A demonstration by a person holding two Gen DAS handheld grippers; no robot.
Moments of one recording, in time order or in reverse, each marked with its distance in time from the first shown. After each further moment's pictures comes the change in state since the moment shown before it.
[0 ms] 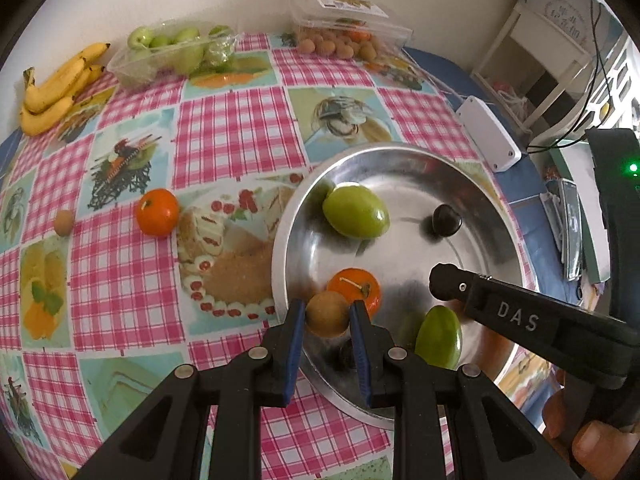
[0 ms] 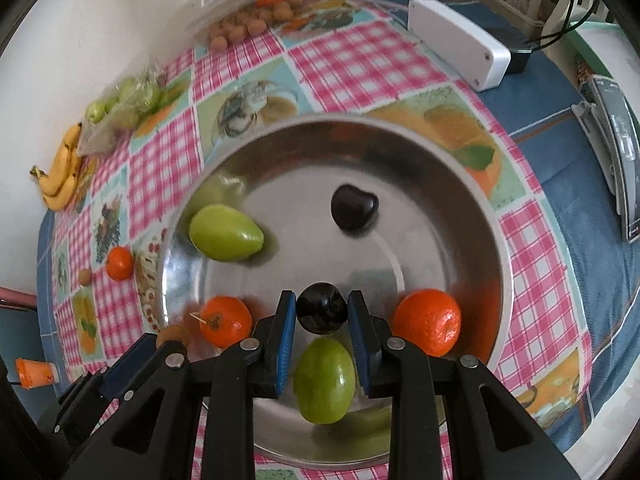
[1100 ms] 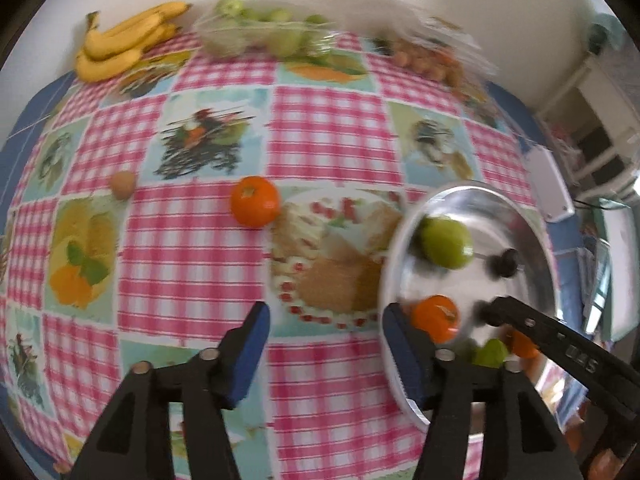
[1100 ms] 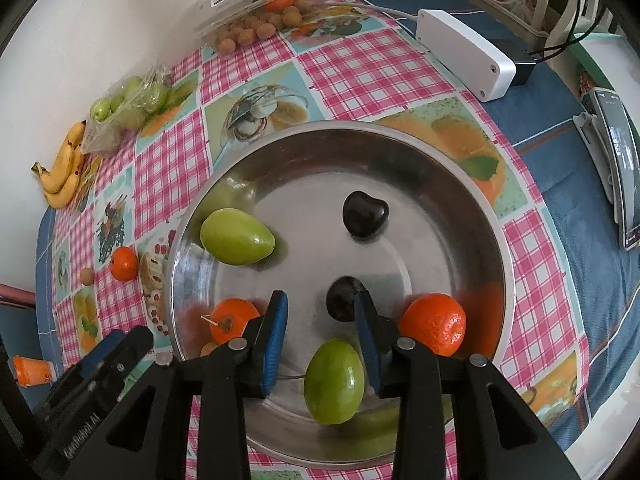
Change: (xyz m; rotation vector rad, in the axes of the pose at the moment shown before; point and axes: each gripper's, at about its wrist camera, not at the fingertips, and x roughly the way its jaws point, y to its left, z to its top) left arm -0.007 0.066 0.005 -0.207 0.007 0.110; right arm -0.006 0.012 0.003 -0.030 -0.030 -0.008
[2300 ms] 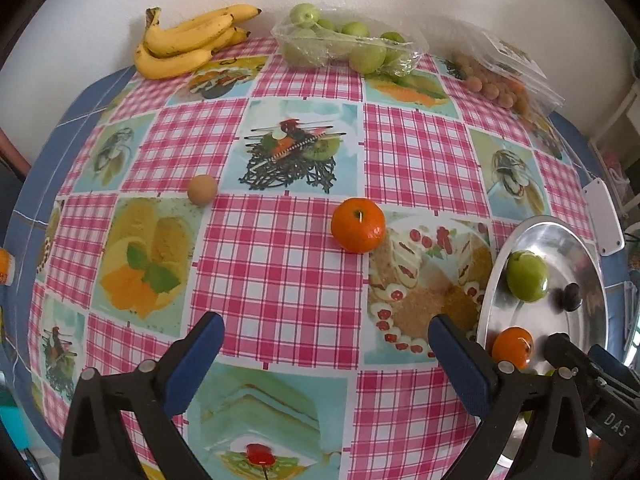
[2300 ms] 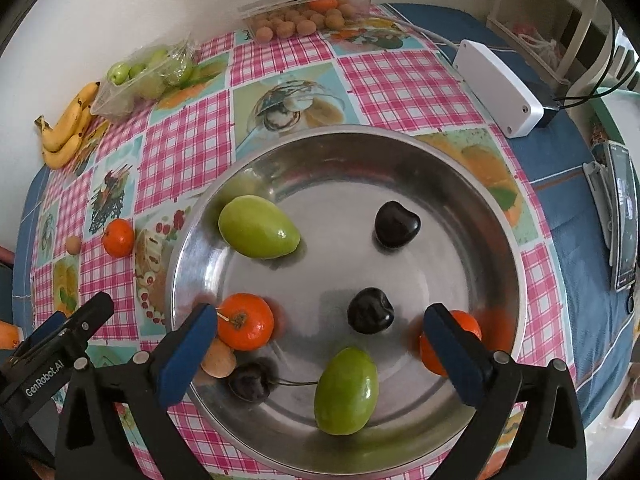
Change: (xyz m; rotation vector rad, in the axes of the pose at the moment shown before) left arm 0.000 0.038 0.005 -0.069 -0.068 0.161; right arm 0.008 0.027 -0.005 -0.146 -0.030 -0.061
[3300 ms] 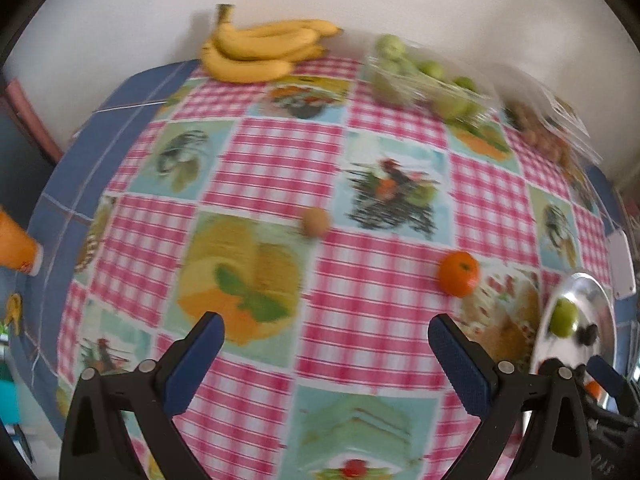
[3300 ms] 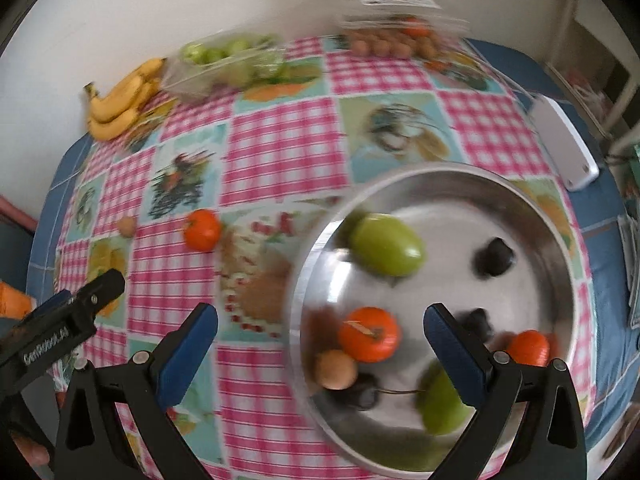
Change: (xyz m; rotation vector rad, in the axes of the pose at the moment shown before) left arm -0.019 0.086 0.019 -0.113 -0.050 0.065; right arm -0.011 0.094 -0.006 -0.161 -0.047 0.079
